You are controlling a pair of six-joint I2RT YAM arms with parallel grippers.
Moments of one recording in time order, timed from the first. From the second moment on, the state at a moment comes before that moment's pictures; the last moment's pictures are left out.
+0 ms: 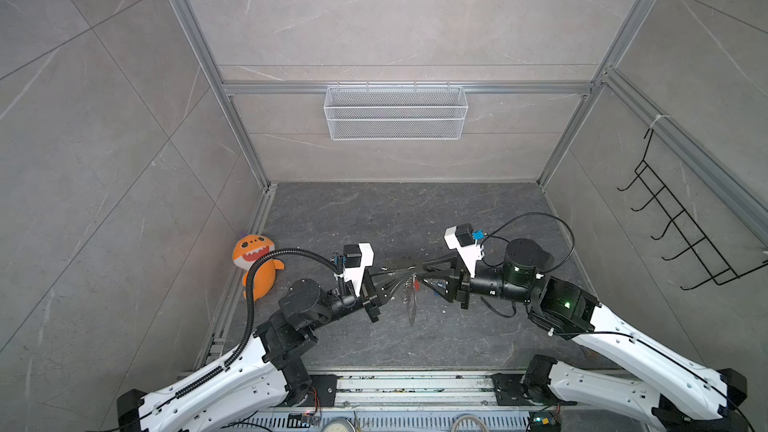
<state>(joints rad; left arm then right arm) -1.00 0.70 0.66 0.26 0.24 -0.31 0.90 0.94 1.00 -0.22 -0.38 0.28</state>
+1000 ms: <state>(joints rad) -1.00 0.74 0.66 0.35 0.27 -0.31 0.90 0.93 0.96 -0.01 -0.43 0.38</state>
